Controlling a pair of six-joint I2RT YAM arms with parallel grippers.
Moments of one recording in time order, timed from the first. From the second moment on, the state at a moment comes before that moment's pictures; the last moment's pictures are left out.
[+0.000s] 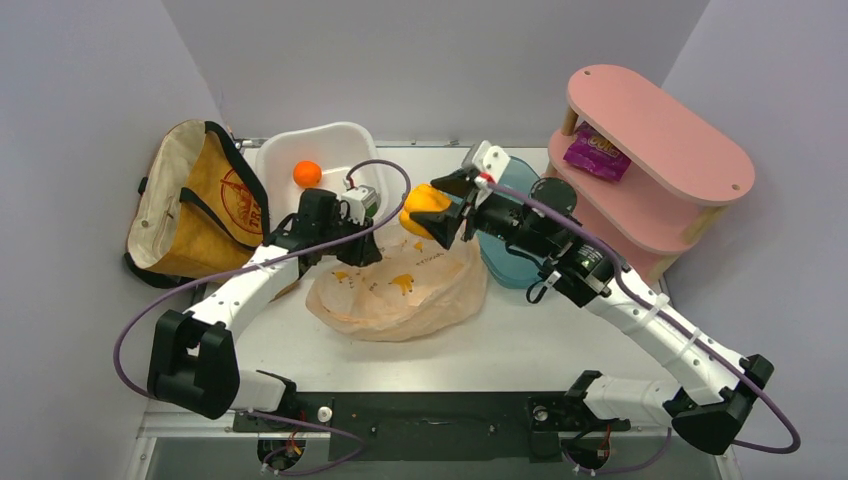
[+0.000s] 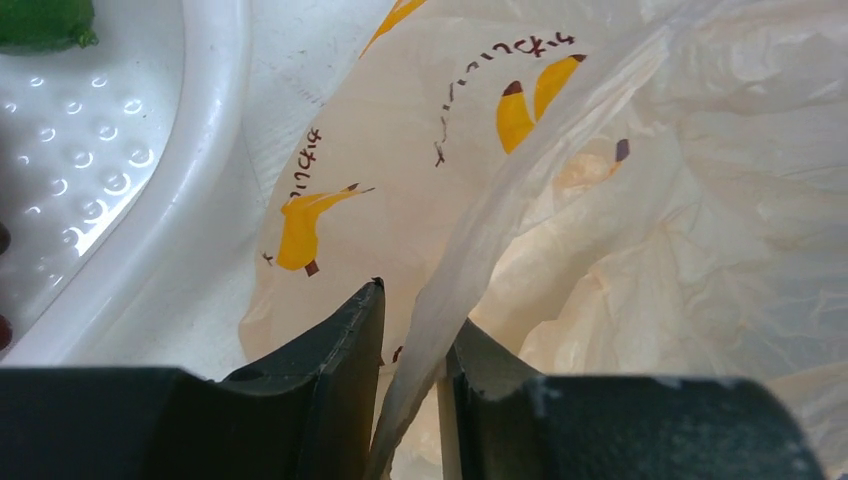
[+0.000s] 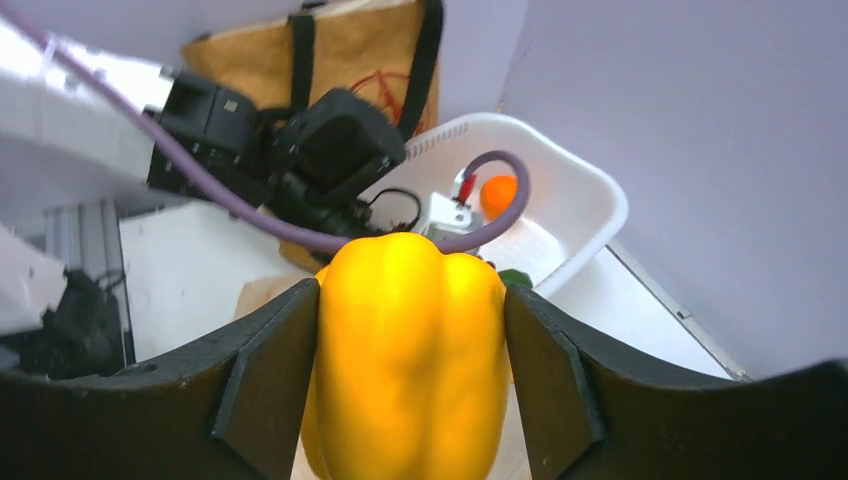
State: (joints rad) left arm -0.35 1.37 0.95 -0.36 0.42 -0.09; right arm 0.81 1.15 1.27 -0.11 -0.30 -0.13
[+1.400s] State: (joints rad) left arm -0.32 1.10 0.73 -0.13 0.69 -0.01; right arm 0.61 1.48 1.16 -0.30 -0.52 -0.49
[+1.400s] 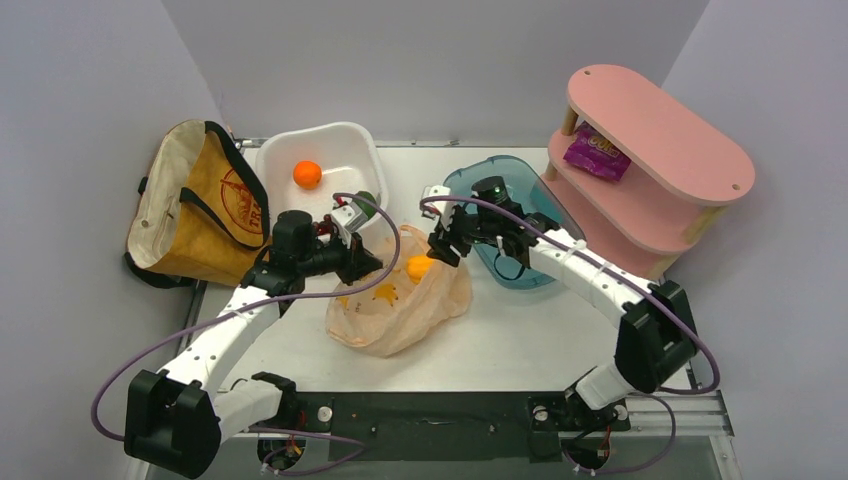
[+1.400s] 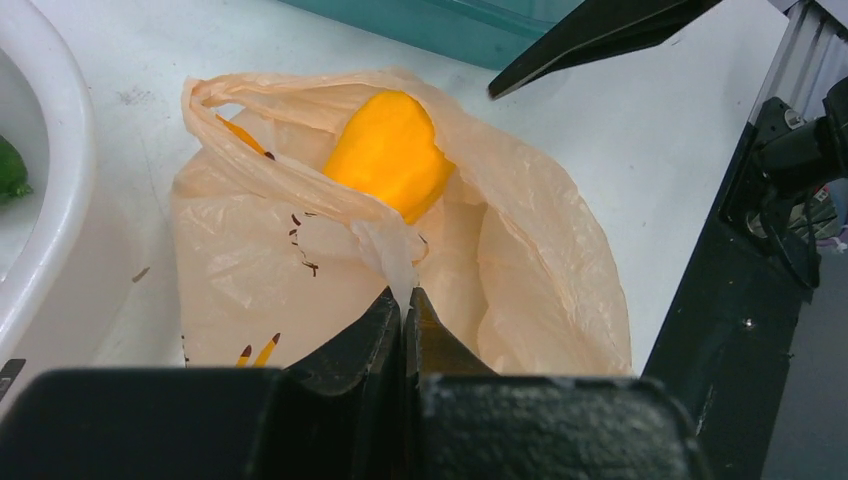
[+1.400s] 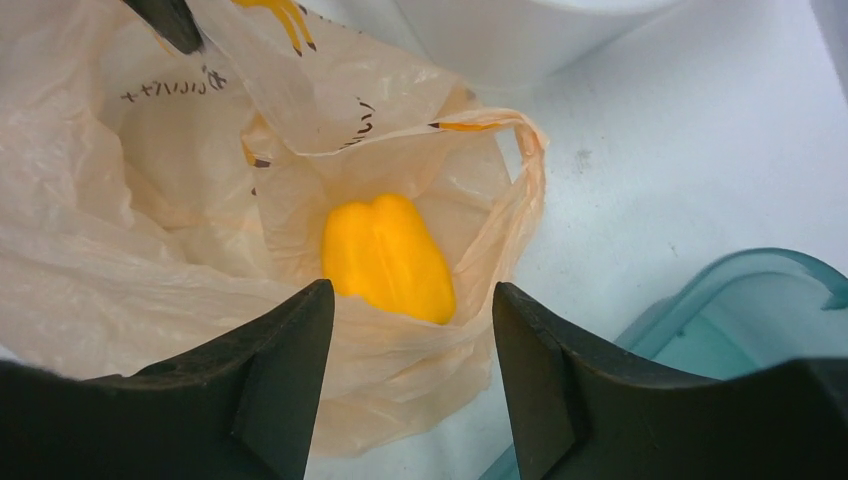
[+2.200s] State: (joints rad) left arm -0.32 1.09 0.69 -0.14 0.71 0.19; right arm 0.68 1.89 1.33 -0.54 -0.46 -0.98
